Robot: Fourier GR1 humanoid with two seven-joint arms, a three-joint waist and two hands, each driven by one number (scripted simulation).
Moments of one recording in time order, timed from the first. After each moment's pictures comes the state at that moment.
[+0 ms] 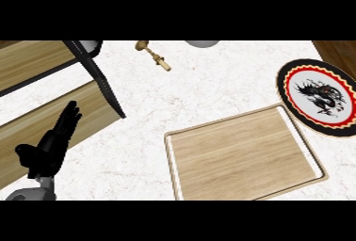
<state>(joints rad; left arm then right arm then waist) -0.04 0.27 0.04 -1.36 0.08 -0.02 -0.11 0.16 -0.89 -0.57 -1.13 0.30 -0.04 -0.43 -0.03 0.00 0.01</state>
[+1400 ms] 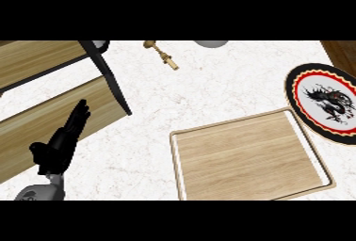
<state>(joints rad) -0.06 0.22 0.04 -1.35 0.02 -0.04 -0.12 -0.50 -0.82 -0.33 -0.66 0.45 -0.05 -0.50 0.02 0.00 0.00</state>
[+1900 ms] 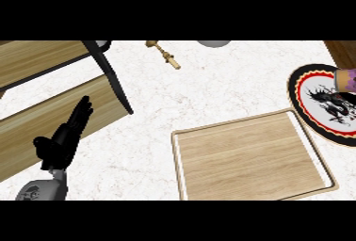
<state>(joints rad) -0.09 0.21 0.04 -1.35 0.01 -0.05 -0.10 -0.71 -0.69 -0.35 -0.41 0.47 -0.17 -0.42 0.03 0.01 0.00</state>
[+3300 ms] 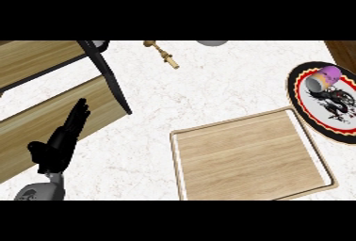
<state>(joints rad) -0.07 0.21 0.06 -1.34 0.01 -0.06 -0.13 -0.50 -0.92 -0.76 -0.18 0.07 0.29 -0.68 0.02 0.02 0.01</state>
